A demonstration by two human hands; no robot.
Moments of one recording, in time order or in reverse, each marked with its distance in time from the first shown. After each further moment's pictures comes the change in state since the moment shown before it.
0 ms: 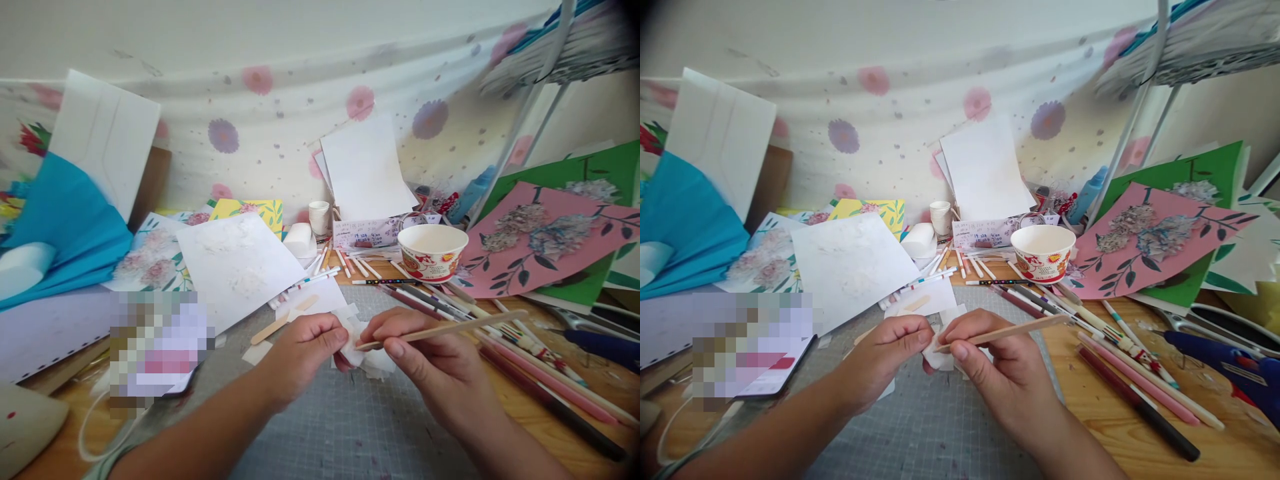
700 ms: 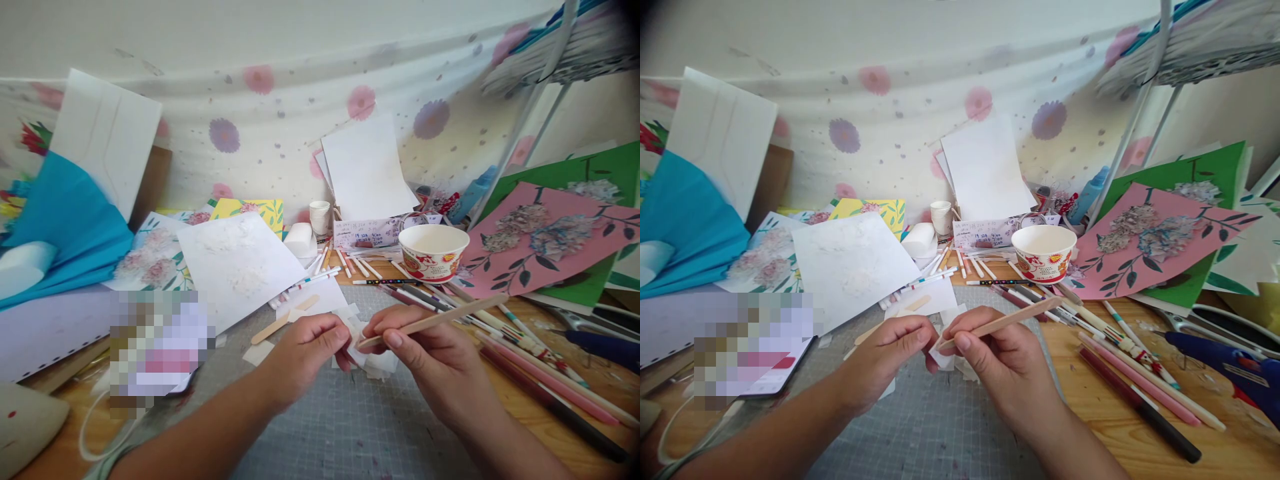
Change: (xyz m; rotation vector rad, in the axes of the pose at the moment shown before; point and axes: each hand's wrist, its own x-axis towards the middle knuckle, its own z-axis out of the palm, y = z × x) left_hand -0.001 -0.001 0.000 0.057 -0.003 0.052; right_hand 0.003 0.002 0.002 0.090 0.044 0.042
